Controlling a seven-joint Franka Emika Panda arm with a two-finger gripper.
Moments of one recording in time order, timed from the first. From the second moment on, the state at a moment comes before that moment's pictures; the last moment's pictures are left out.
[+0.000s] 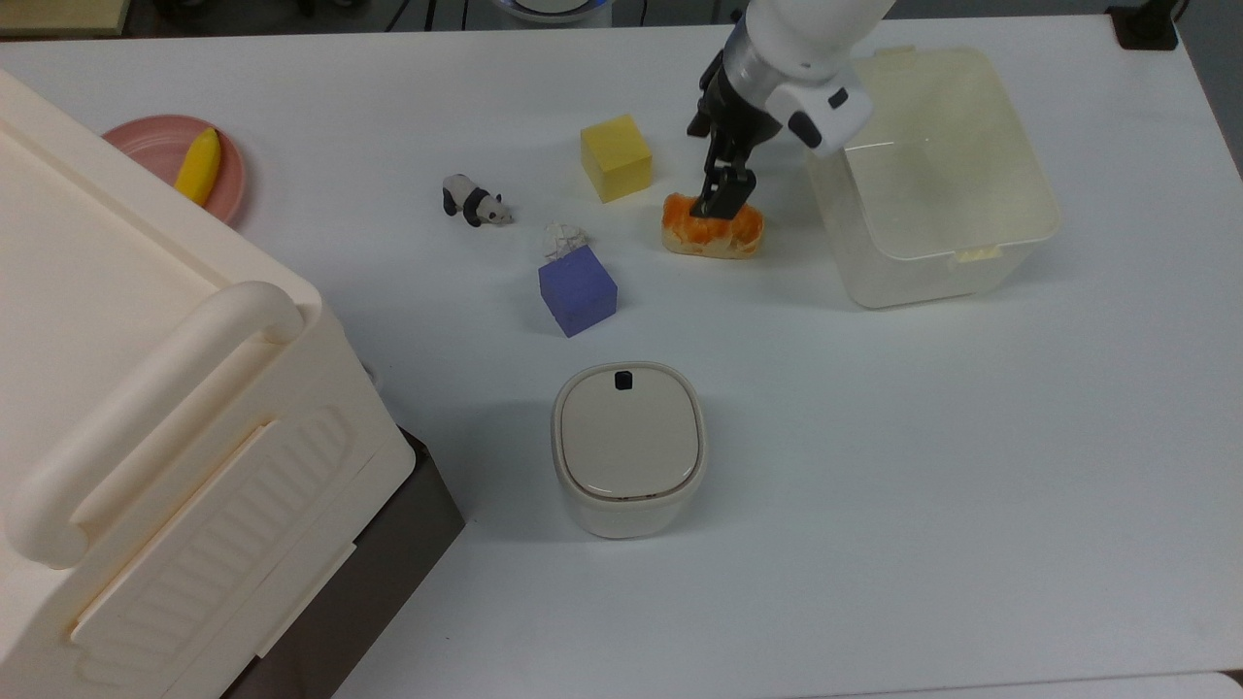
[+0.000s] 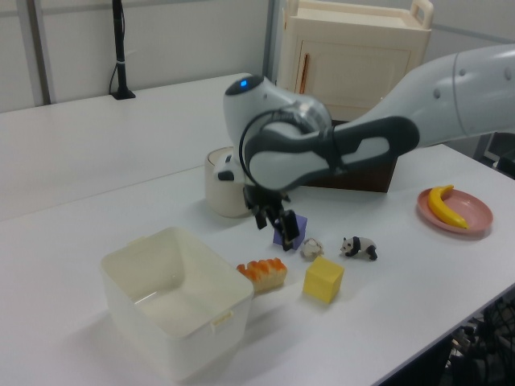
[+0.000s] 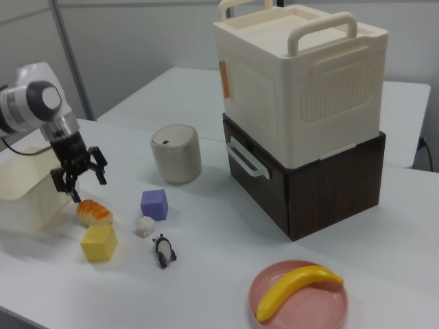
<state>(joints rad) 0.25 0.20 0.18 -1.90 -0.27 1.91 -1.06</state>
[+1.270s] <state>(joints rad) 0.25 0.27 0.20 -1.93 -0.30 1.96 -1.14</state>
